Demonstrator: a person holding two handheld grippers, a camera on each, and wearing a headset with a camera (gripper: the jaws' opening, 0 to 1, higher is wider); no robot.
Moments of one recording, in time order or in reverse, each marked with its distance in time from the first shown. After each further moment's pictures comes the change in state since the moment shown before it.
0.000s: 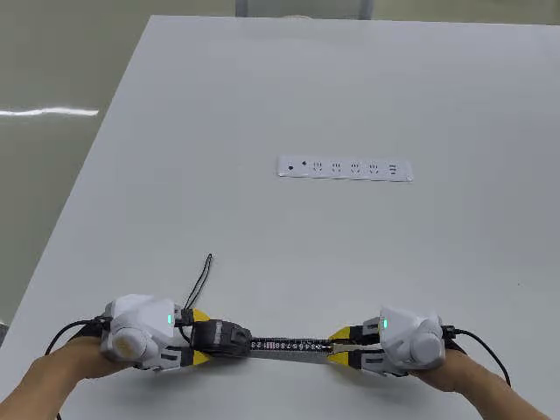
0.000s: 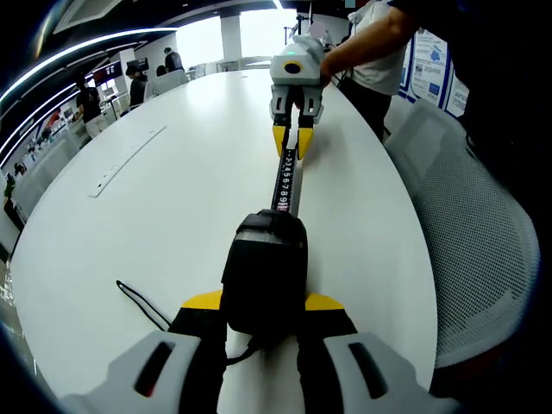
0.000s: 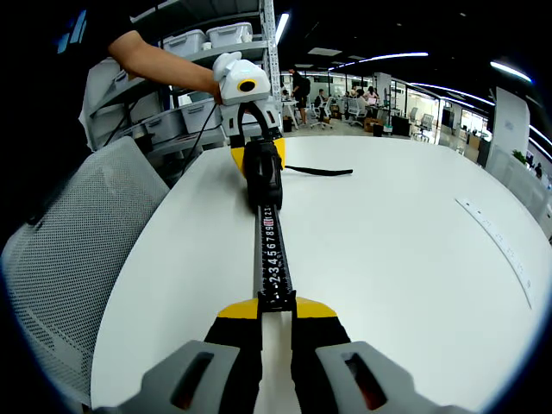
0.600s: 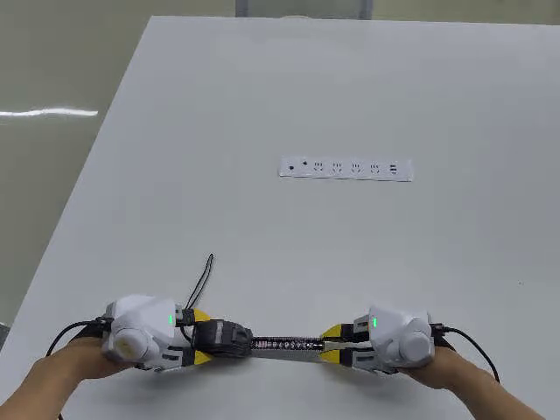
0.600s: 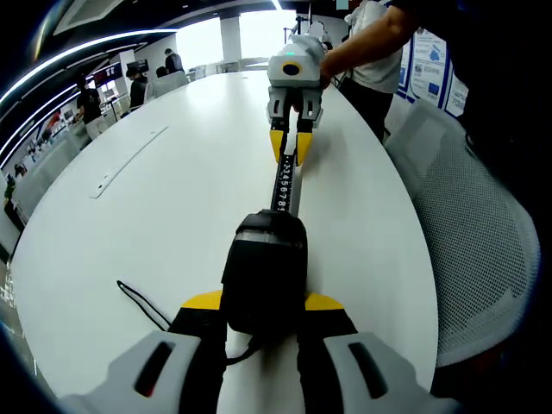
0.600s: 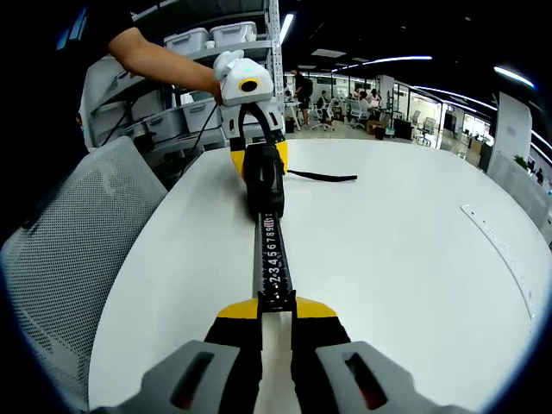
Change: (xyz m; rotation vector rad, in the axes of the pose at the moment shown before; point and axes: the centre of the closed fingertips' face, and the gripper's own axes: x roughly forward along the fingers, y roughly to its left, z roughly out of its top) left arm 0.000 0.000 0.001 0.004 -0.007 0.002; right arm 0.011 0.000 0.008 -0.009 -0.004 0.003
